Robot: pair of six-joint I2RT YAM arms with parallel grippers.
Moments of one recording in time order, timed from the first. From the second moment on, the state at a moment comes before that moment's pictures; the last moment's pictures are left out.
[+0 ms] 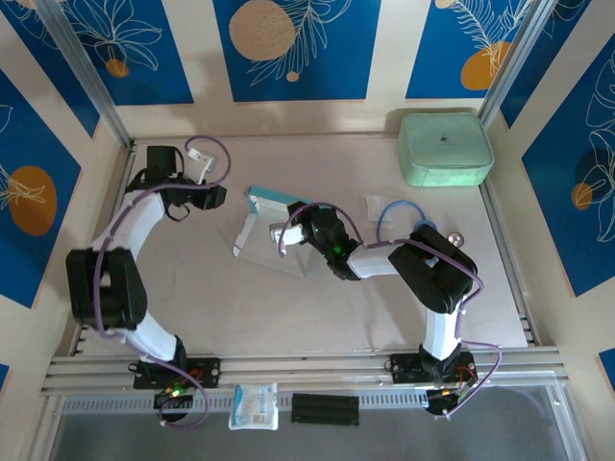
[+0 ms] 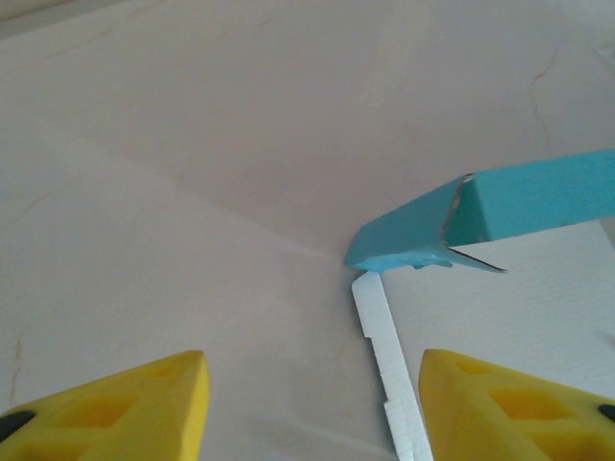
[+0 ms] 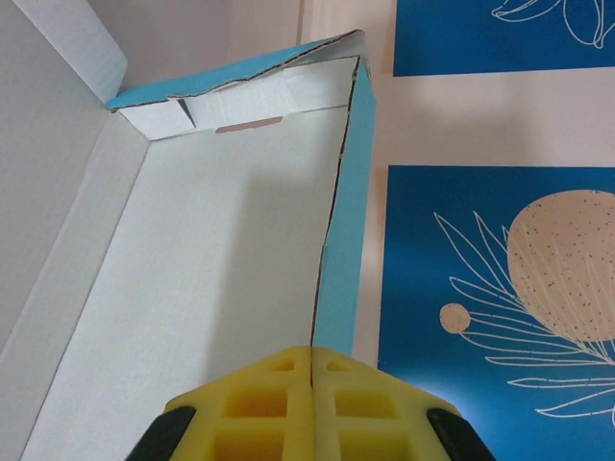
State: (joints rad) left arm 0.01 1.66 1.28 -0.51 0.52 0.38; right arm 0.77 1.85 0.85 0.79 0.18 -1.47
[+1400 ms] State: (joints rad) left arm -0.18 1.88 1.29 -0.29 0.50 0.73; right arm 0.77 1.85 0.86 0.77 0.19 -1.47
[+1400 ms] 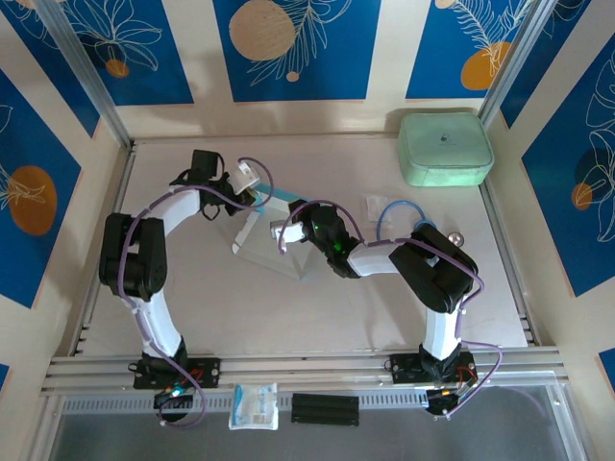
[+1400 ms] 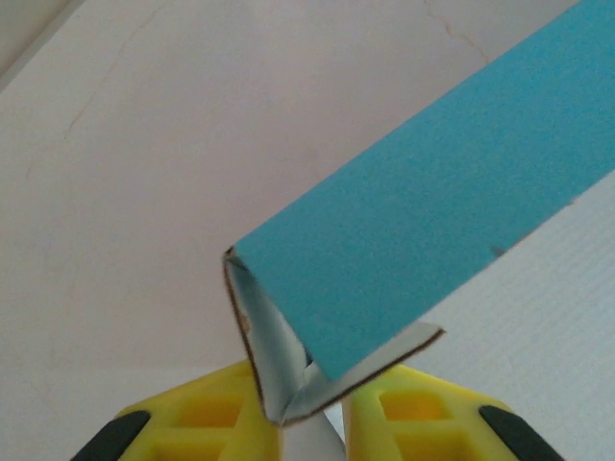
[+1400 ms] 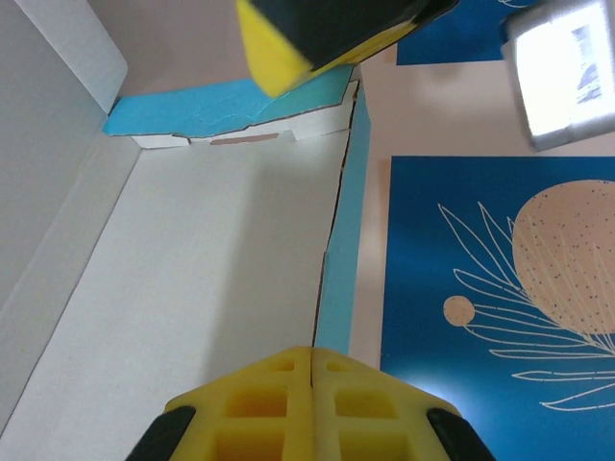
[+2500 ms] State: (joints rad) left arm -0.22 1.99 1.29 -0.15 0.45 0.50; right arm 0.77 1.85 0.86 0.77 0.19 -1.47
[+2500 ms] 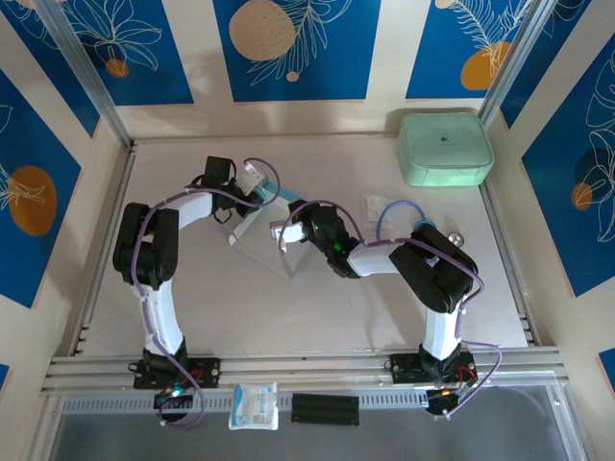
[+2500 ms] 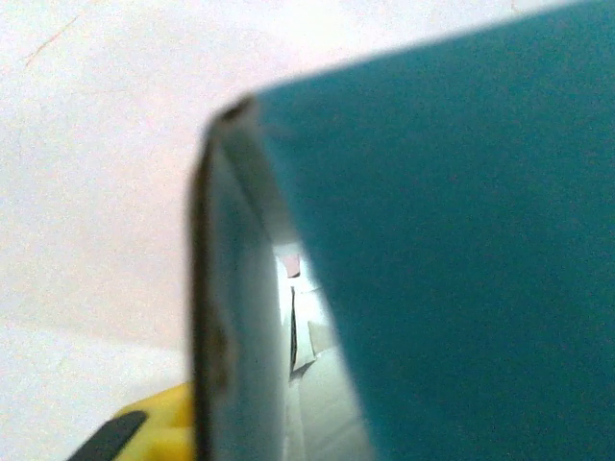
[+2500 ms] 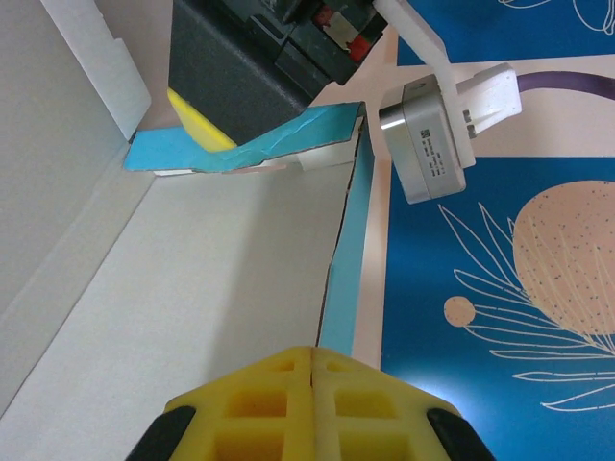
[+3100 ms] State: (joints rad) left arm -0.26 2.00 1.30 -0.12 0.27 0.42; right arm 0.77 1.85 0.86 0.73 0.19 -1.46
